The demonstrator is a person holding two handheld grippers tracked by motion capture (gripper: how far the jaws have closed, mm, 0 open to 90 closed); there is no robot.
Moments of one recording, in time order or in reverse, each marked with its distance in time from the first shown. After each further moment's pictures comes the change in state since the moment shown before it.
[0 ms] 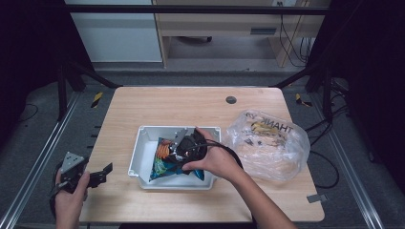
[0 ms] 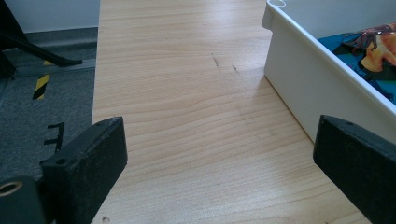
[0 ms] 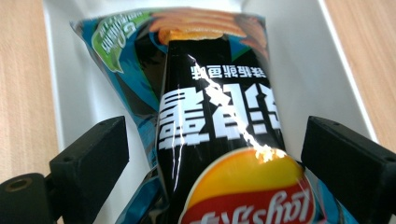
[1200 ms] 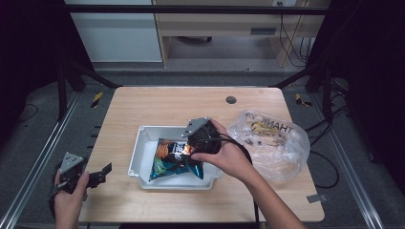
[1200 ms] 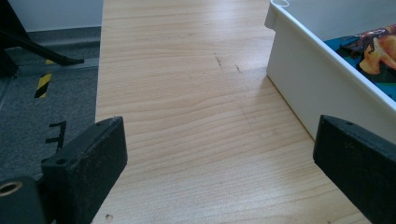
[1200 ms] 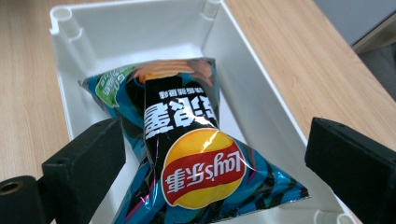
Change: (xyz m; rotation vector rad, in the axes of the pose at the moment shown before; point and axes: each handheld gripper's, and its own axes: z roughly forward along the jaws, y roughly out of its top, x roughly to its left) left arm 0.001 0.000 0.000 0.003 0.006 0.002; right arm -0.011 -0.006 -0.056 -0.155 -0.075 0.140
